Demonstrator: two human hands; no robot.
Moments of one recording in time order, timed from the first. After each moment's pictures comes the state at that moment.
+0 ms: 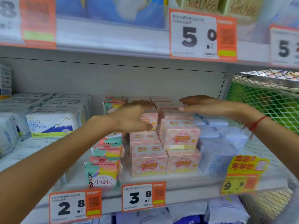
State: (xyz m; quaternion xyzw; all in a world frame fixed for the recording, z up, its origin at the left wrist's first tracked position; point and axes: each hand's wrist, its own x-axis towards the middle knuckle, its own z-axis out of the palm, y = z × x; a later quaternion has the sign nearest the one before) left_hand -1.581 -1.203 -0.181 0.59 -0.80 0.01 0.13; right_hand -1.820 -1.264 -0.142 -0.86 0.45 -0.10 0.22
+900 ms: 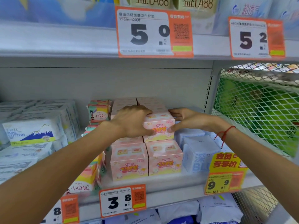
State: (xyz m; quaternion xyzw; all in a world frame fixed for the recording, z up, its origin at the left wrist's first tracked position) left_hand -1.639 -1.231 -0.194 0.60 -0.78 0.13 0.09; right_hand -1.842 -1.301 -0.198 -0.82 0.37 -0.17 0.40
